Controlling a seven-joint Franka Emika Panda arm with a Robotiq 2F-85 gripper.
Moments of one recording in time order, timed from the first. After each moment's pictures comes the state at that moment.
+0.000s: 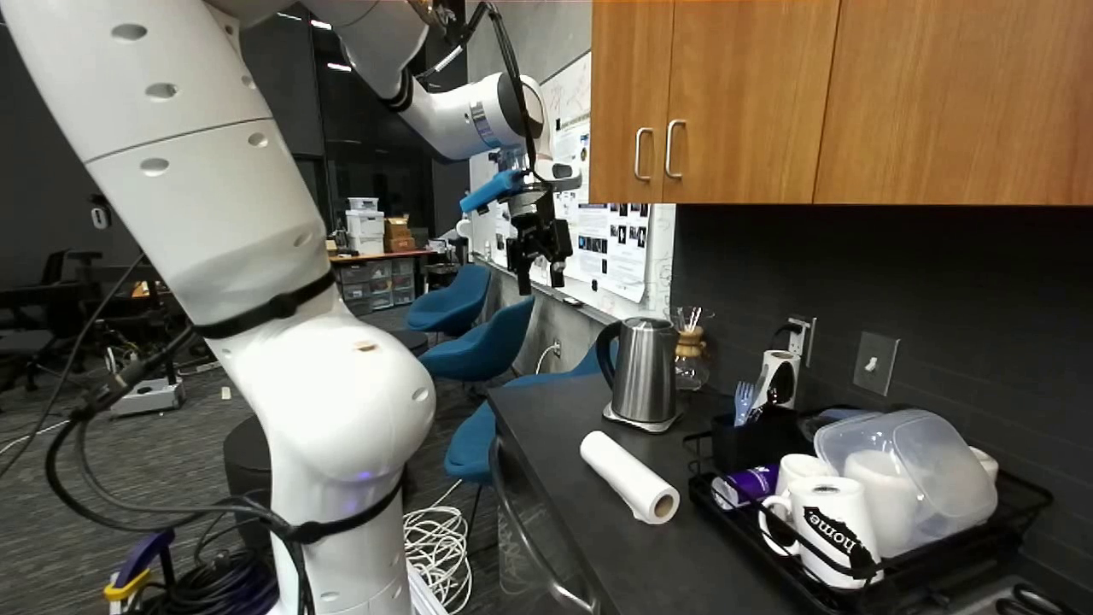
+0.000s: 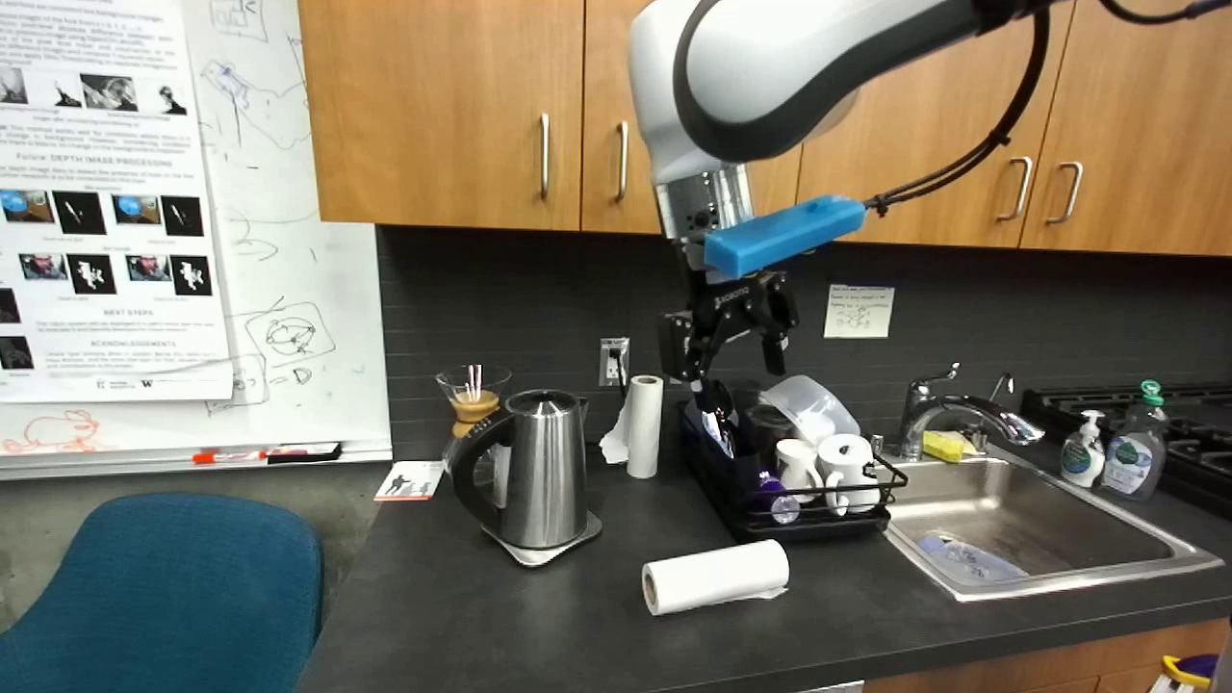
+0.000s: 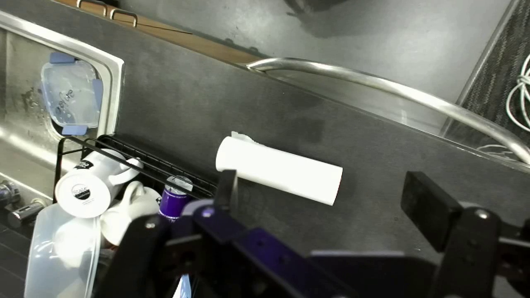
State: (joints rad) arm 0.03 -0.34 0.40 -2.21 -0.09 1.71 0.50
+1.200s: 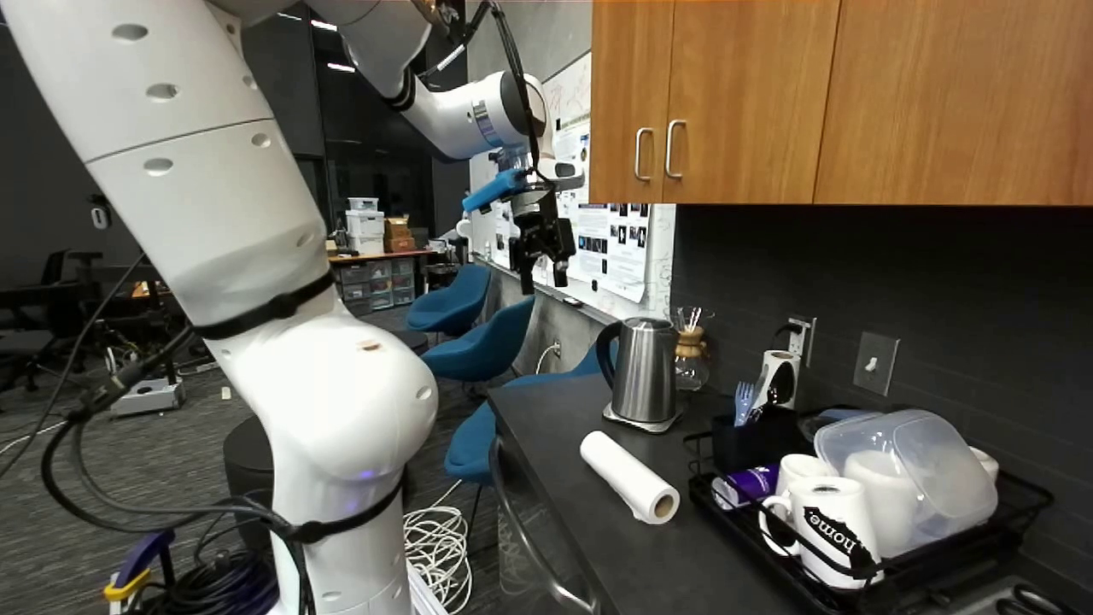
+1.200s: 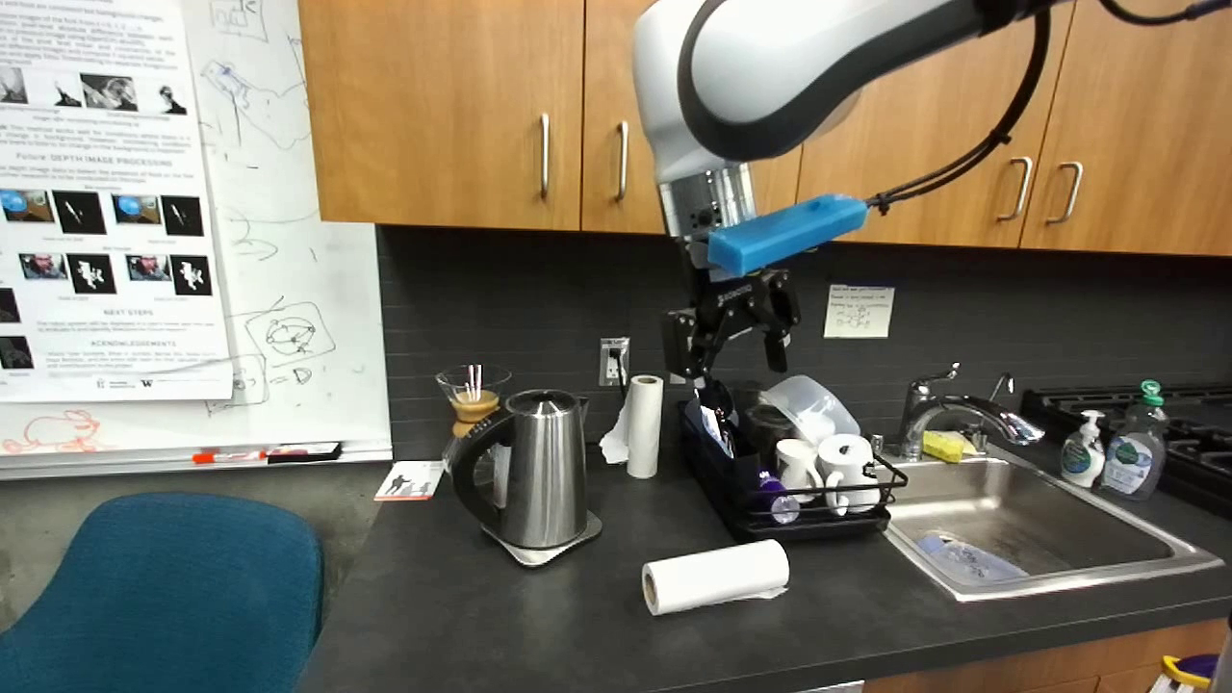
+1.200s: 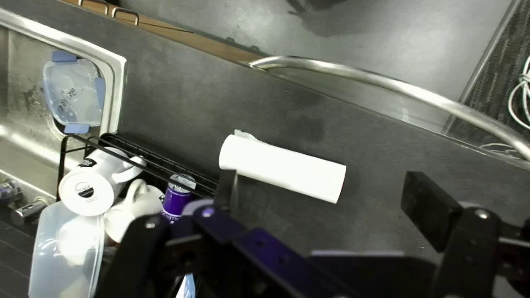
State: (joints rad) arm 0.05 -0.34 0.36 -2.21 -0.11 1.71 0.50
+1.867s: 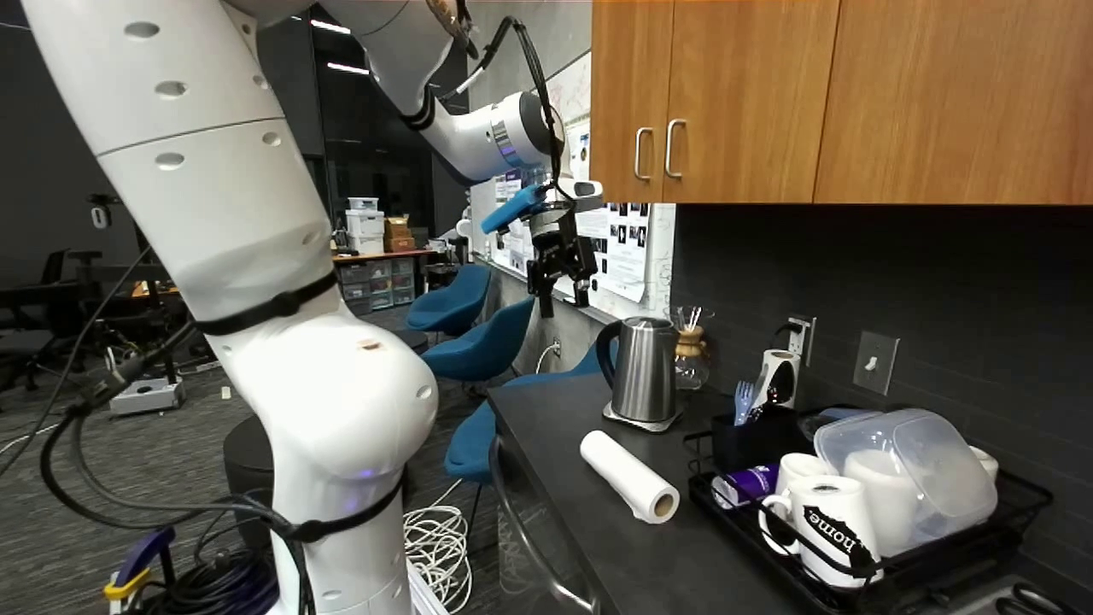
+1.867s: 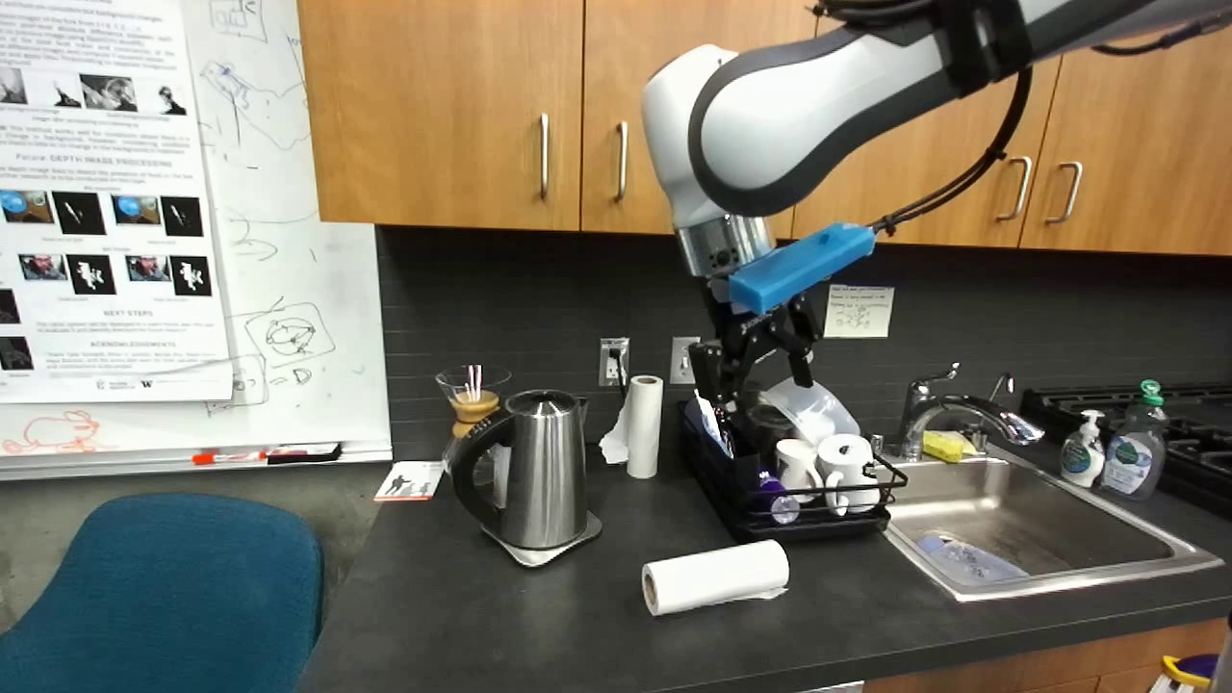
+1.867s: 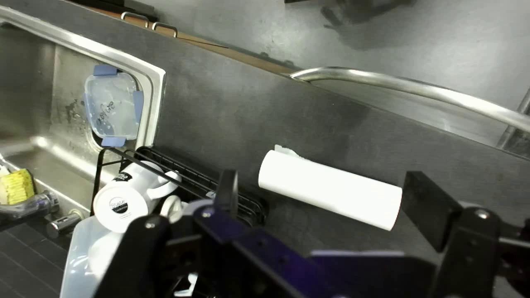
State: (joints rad) arm 0.05 -0.31 0.31 -2.27 -0.20 1.71 0.50
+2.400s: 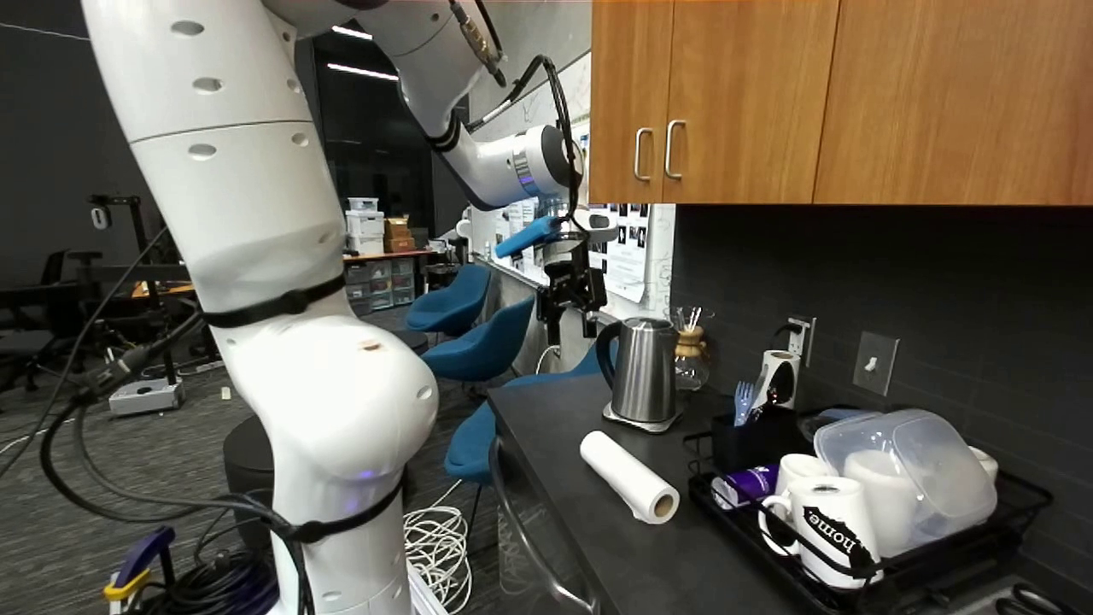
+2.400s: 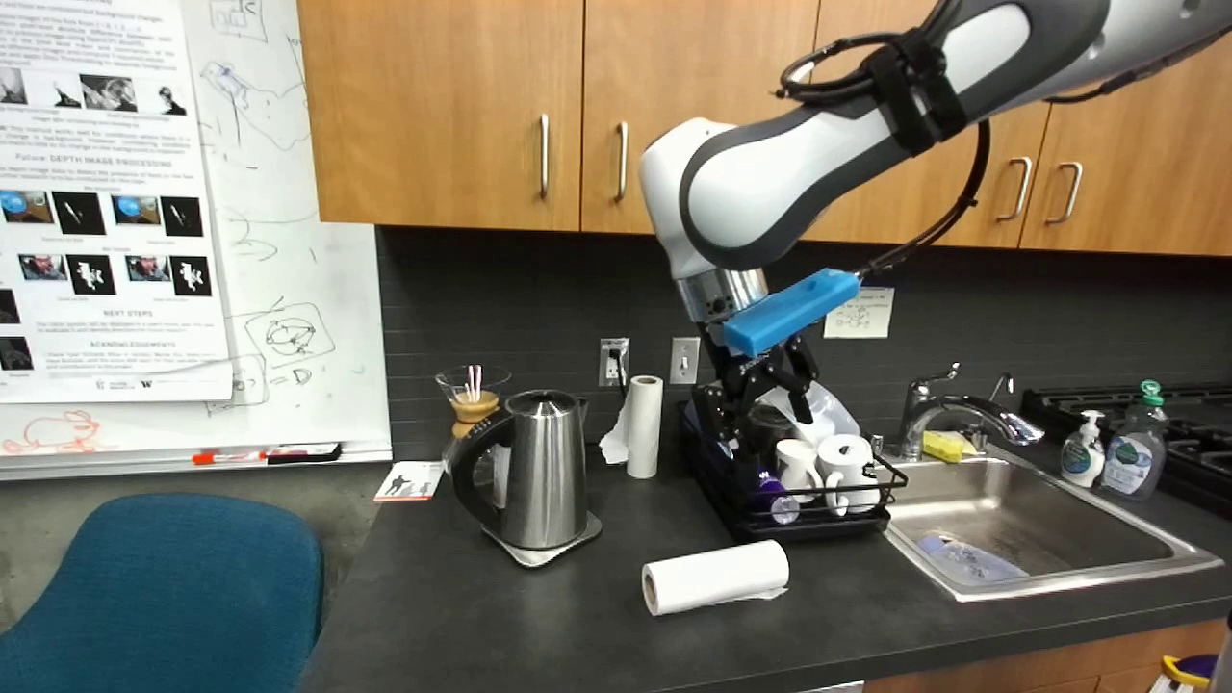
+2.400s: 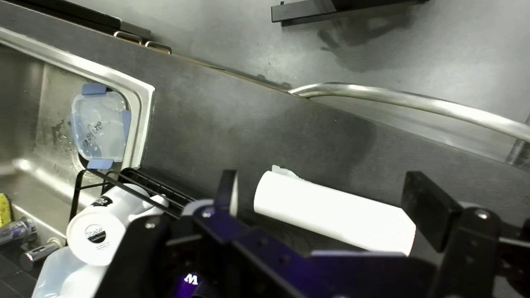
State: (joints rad) arm 0.05 -0.21 0.27 -2.29 -0.20 1.76 0.50
